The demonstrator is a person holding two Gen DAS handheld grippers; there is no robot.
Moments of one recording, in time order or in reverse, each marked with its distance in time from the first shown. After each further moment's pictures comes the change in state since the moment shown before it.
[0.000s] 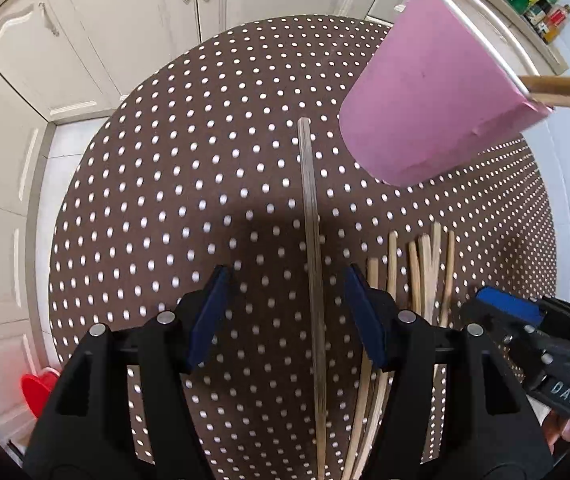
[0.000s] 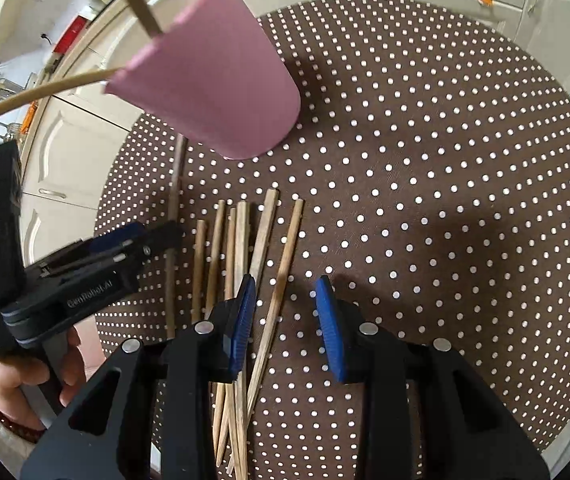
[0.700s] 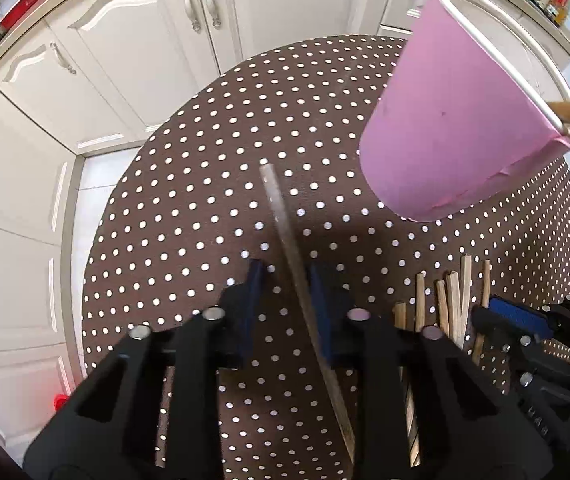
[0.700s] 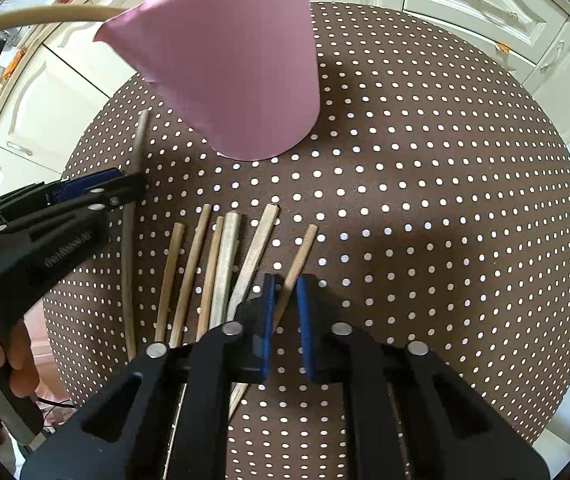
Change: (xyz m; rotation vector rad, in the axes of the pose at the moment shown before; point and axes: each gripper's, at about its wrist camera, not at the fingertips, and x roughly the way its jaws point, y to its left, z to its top) left arm 0.007 -0.018 0.028 0.051 -0.053 0.141; right arm 0.036 0.051 0.011 -0.166 0.002 -0.164
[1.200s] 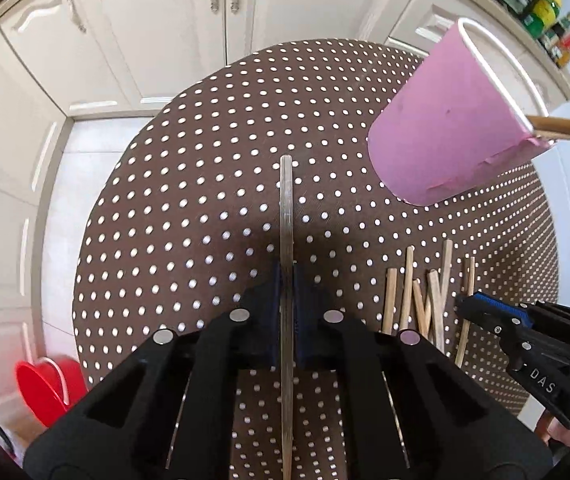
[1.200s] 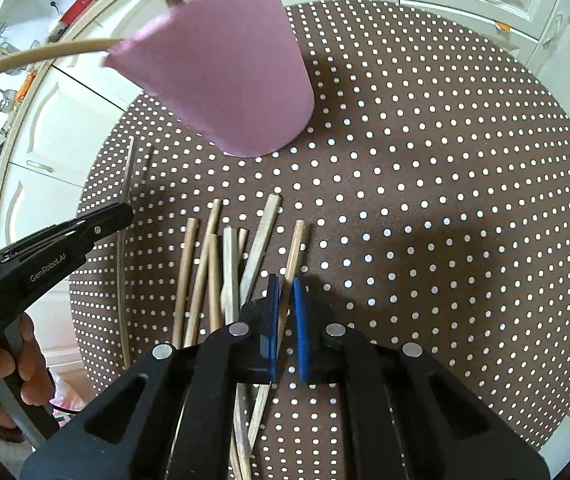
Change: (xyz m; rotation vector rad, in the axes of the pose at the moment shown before) left arm -0.017 0.038 -0.032 -0.142 0.005 -0.118; right arm -0.030 -0.037 -0.013 0.056 -0.012 0.102
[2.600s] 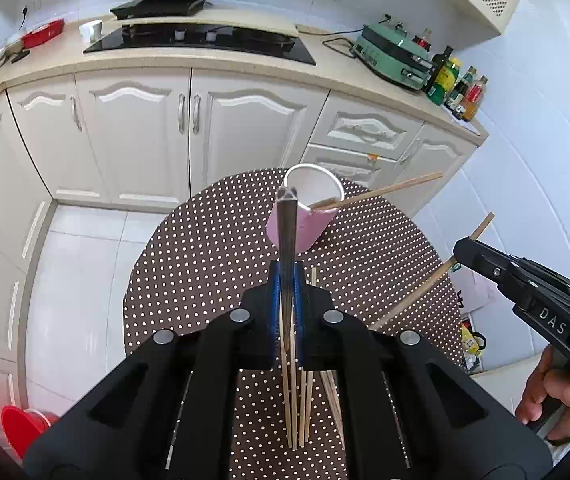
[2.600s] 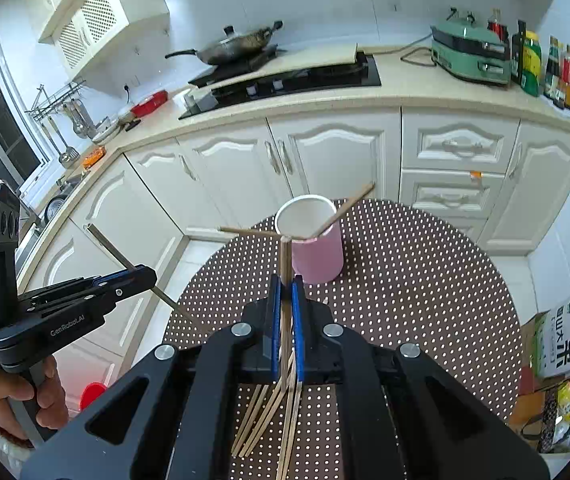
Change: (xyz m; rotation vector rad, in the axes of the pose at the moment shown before) left arm -0.205 -0.029 -0.064 0.102 -0.375 -0.162; right arm -0.188 0.055 -0.060 -0.126 -0.537 0.021
